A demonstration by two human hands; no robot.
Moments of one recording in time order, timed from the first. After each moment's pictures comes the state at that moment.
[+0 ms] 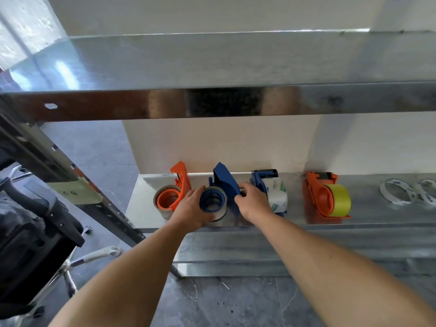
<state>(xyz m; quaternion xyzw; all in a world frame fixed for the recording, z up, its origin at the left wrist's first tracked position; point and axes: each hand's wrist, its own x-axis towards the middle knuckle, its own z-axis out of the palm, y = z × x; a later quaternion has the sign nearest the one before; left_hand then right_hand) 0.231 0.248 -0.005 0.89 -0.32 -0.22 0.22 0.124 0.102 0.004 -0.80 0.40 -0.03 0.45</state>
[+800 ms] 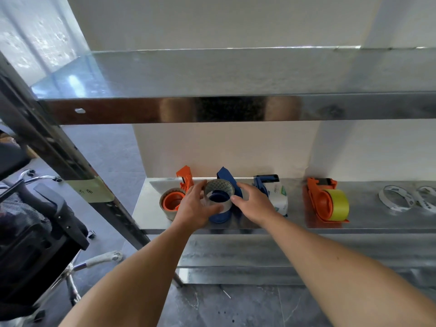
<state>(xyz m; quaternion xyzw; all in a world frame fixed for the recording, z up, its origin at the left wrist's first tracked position) 0.220 0.254 0.010 0.86 -0.25 -0.20 0.41 0.112 0.102 0.018 -0.85 0.30 -0.04 0.43</state>
